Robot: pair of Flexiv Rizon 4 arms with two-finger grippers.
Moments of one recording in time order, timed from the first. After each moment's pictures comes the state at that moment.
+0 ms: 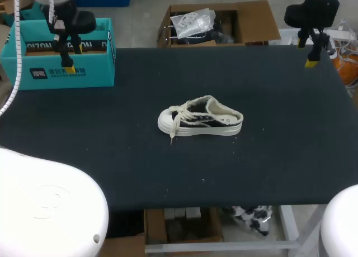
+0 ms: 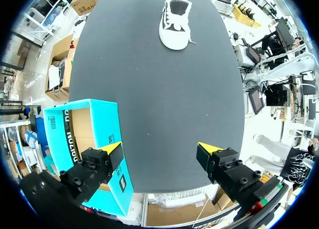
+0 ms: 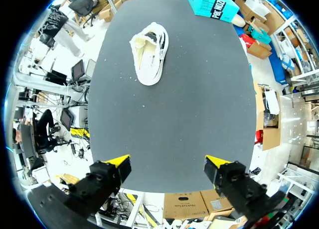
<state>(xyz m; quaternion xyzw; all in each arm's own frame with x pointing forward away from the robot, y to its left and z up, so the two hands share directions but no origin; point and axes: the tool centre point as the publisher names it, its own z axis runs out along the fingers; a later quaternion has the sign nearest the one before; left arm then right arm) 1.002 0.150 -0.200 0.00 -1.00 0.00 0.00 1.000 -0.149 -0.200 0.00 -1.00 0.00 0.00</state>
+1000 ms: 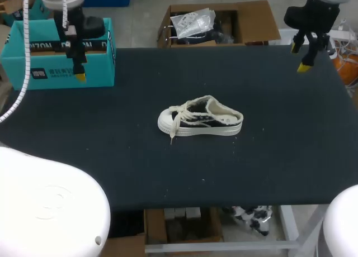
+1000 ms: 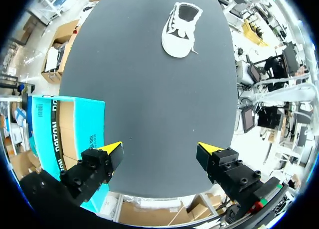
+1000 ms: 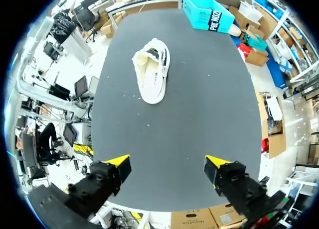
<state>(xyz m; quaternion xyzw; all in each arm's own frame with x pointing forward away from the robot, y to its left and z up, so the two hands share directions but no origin) 0.971 0.120 -0.215 0.10 -0.99 0.00 0.04 0.986 -0.125 -0.215 -0.02 -1.00 -0.09 0.02</state>
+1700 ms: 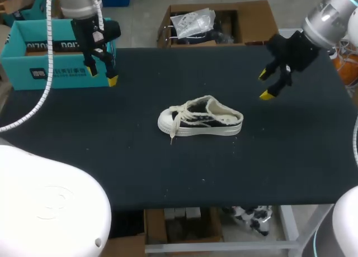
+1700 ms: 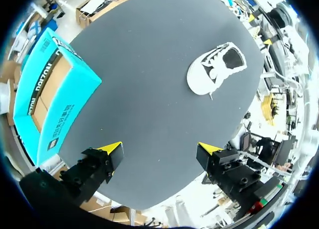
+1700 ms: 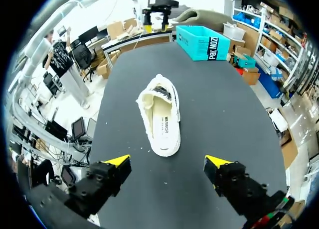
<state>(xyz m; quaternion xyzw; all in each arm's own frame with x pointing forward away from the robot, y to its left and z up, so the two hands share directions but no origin) 0.951 0.065 -0.226 0.42 -0.90 0.01 0.07 0.942 -0.028 -0.275 -0.09 -0.96 -0.27 0.01</state>
